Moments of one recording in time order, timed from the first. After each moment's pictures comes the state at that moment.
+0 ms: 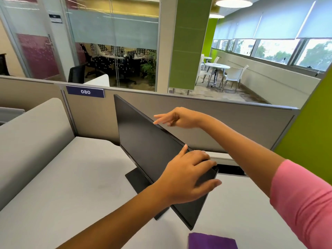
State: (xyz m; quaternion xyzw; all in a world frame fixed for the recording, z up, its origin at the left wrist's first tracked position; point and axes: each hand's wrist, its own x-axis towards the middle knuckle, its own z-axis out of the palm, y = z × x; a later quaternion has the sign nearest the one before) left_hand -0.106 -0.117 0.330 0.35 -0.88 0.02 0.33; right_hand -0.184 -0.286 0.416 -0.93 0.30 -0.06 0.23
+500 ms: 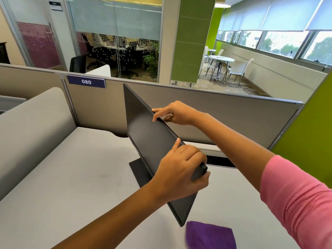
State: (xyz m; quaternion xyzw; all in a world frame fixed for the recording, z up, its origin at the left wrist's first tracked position) left_hand -0.106 -0.103 0.316 0.38 -0.82 0.08 0.43; right_hand -0.169 -0.274 0.401 -0.96 0.27 -0.08 0.06
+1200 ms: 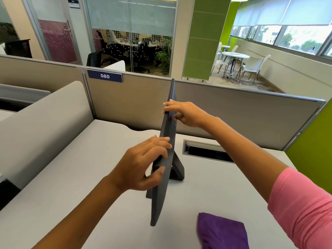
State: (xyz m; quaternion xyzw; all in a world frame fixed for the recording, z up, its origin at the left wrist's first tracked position) left_hand 0.023 -0.066 0.313 0.32 -0.84 0.05 0.43; right_hand -0.145 -0.251 0.379 -0.95 0.30 -0.11 0.03
